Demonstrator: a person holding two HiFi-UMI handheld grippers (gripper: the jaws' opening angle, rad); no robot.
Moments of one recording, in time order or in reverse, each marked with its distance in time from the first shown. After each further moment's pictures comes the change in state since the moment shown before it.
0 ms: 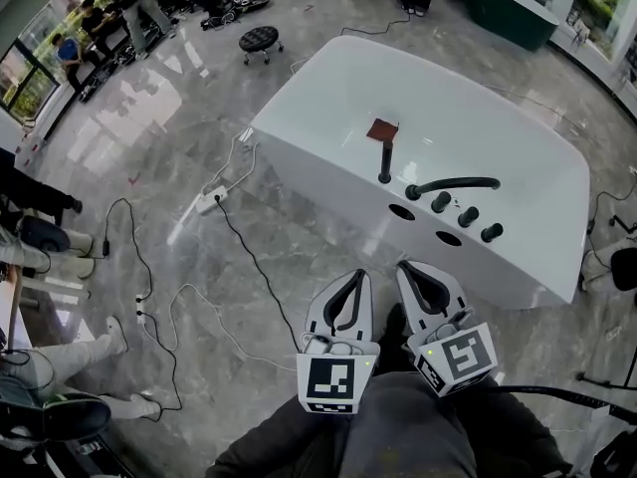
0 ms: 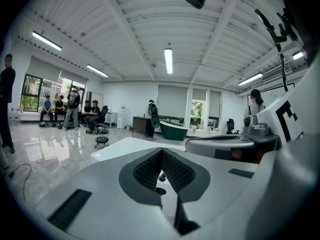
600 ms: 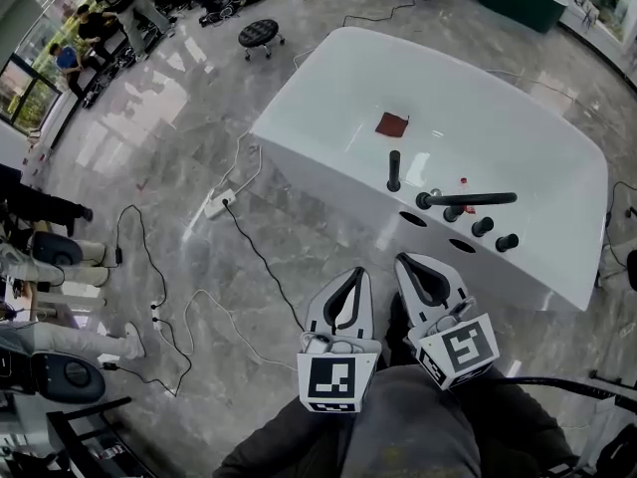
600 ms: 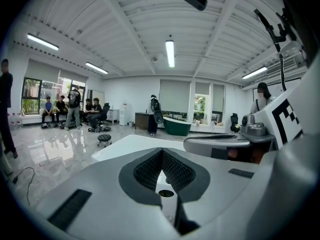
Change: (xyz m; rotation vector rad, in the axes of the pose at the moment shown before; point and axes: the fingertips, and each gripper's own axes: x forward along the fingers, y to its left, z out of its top) left arm 0.071 0.030 0.003 0.017 0.058 0.031; right arm 0.068 -0.050 -0.002 0.044 0.011 0.026
